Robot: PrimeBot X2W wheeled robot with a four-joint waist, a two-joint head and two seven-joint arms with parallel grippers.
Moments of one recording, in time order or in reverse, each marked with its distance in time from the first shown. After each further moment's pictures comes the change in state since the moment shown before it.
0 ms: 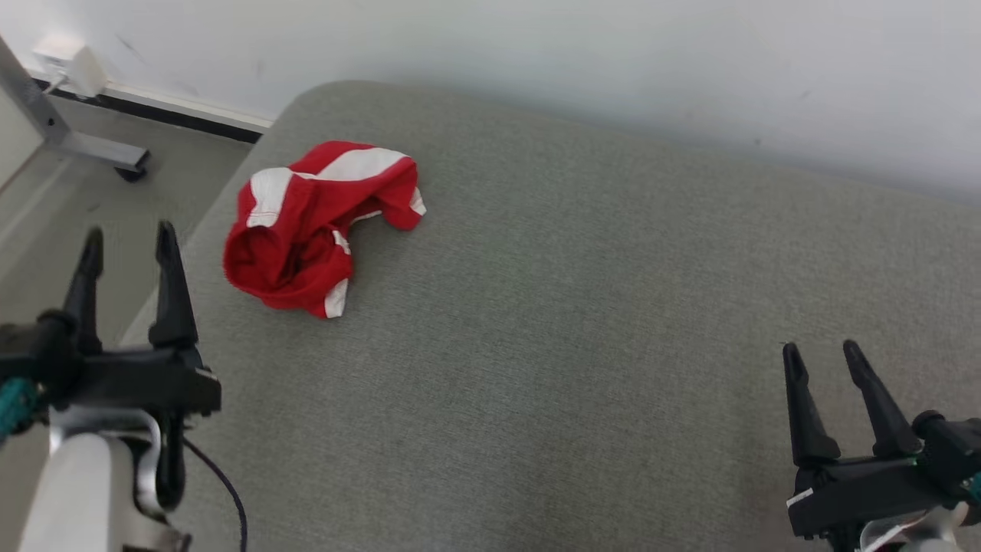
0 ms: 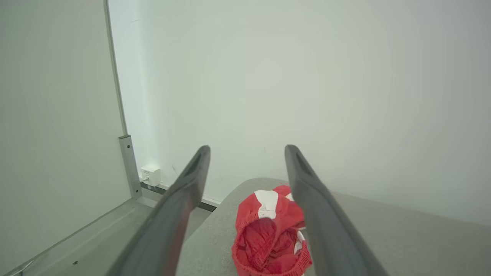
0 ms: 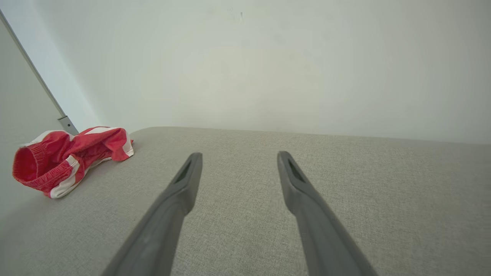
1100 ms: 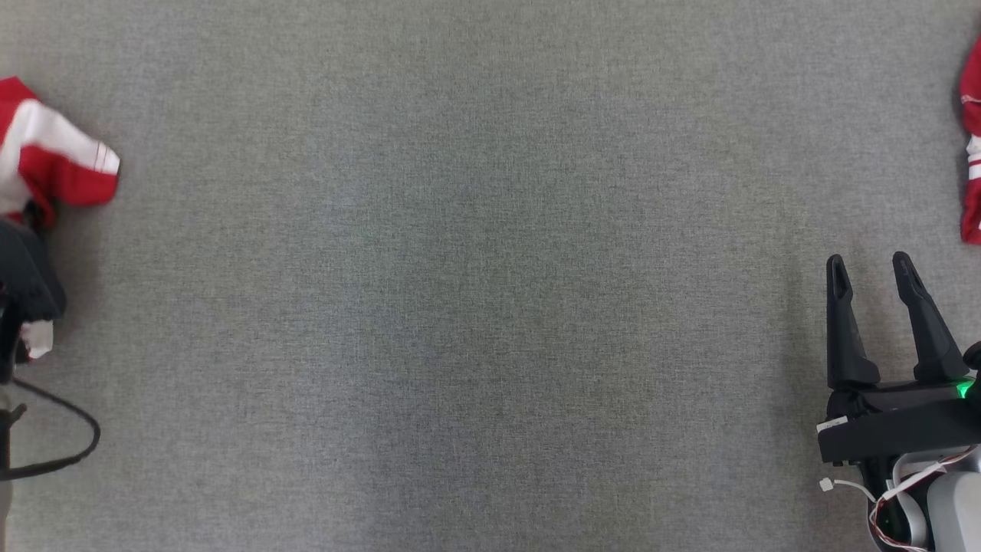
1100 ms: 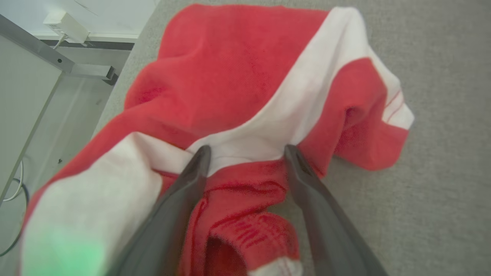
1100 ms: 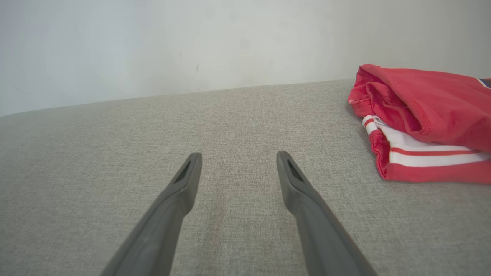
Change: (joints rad) left arm -0.547 0.268 -0.054 0.667 0.003 -0.008 0.463; right arm -0.140 -0.039 -0.047 -0.046 -0.003 0.000 -0.004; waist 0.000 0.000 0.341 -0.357
